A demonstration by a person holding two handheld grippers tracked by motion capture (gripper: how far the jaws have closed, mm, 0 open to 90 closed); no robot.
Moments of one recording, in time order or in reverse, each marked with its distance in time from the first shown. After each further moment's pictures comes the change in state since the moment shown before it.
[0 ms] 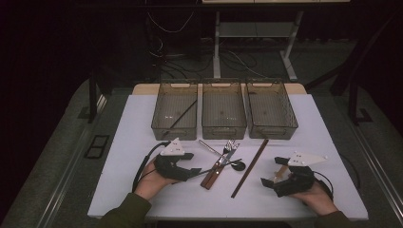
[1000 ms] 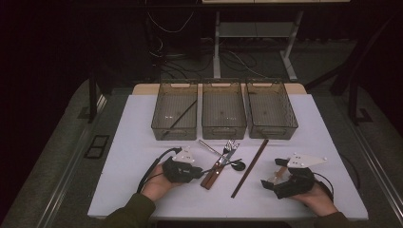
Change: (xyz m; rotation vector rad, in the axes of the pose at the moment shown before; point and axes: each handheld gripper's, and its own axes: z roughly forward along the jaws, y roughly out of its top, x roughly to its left) left arm -0.004 -0.010 0.028 0.125 -0.069 0.083; right arm 0.004 -0.001 -0.001 0.024 -0.007 -0.010
